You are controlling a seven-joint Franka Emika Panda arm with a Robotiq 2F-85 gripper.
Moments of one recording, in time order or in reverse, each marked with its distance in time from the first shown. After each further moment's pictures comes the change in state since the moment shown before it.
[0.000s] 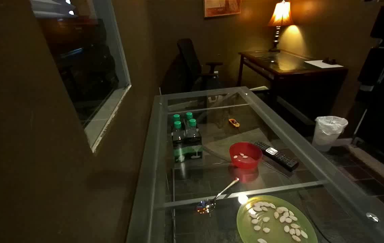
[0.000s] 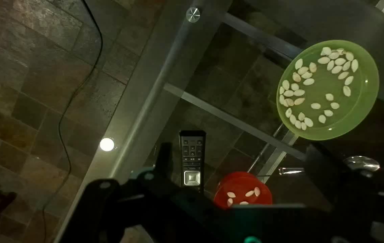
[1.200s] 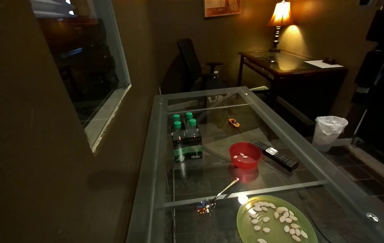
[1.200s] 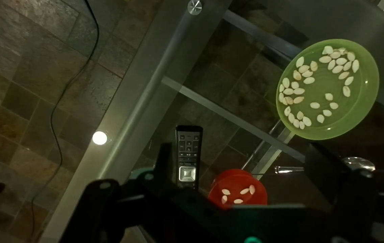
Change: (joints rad) arm 0.005 0.017 -0.016 -0.008 0.003 0.040 -0.052
